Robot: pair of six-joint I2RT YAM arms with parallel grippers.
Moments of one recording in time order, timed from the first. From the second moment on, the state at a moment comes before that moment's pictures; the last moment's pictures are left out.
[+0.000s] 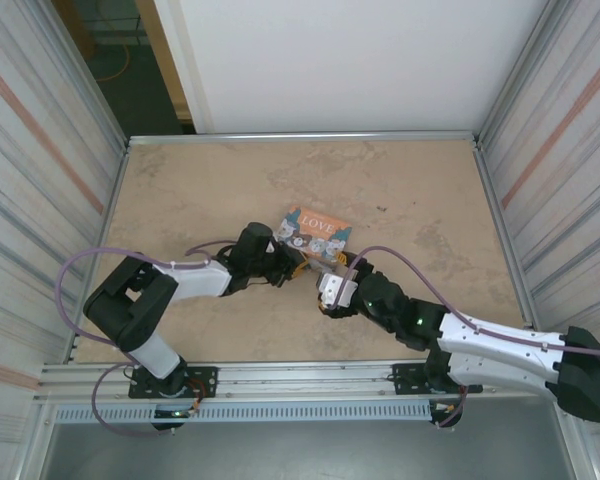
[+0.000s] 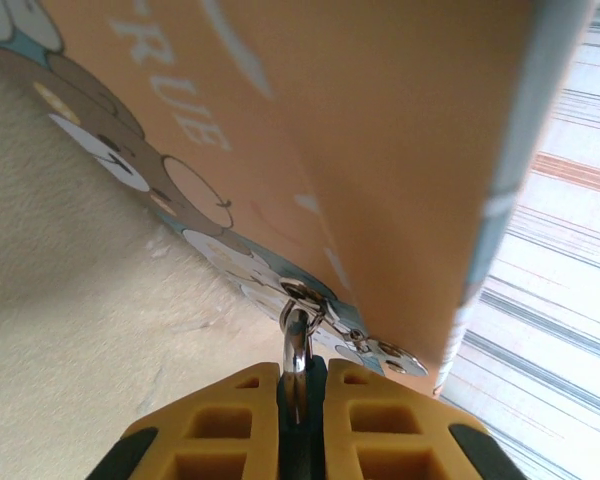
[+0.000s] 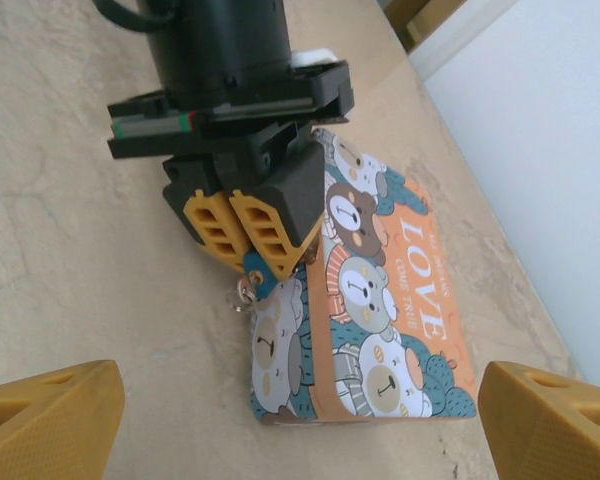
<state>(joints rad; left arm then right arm) -0.69 1.61 0.68 0.28 0.39 -1.46 1.09 0.90 0.40 0.07 0.34 -0.55</state>
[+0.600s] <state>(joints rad) -0.70 1.60 0.79 0.01 0.37 -1.56 1.10 1.17 0.34 0.32 0.39 -0.53</state>
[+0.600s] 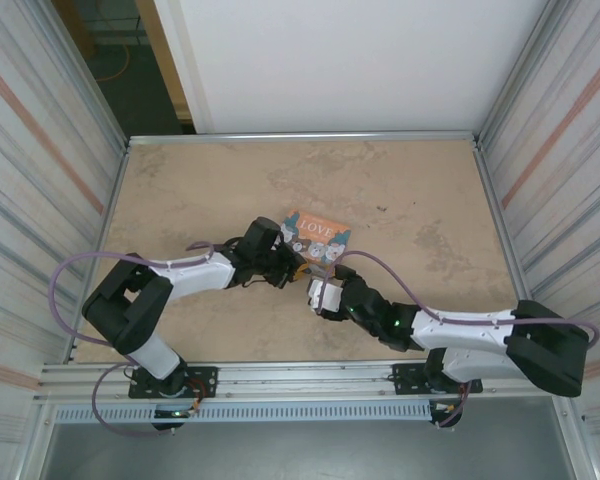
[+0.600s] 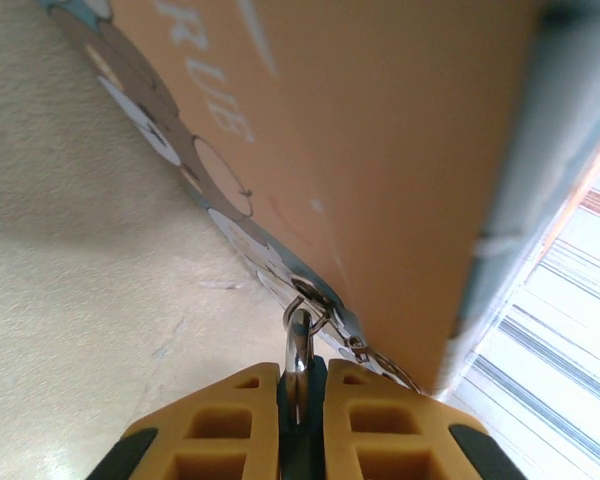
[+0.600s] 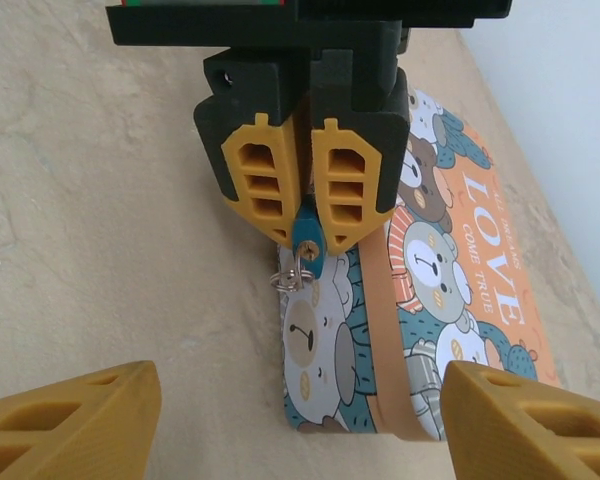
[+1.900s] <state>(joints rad) -0.72 1.61 0.79 0.02 0.38 -1.58 1.03 1.41 0.41 0.49 0.31 -0.51</state>
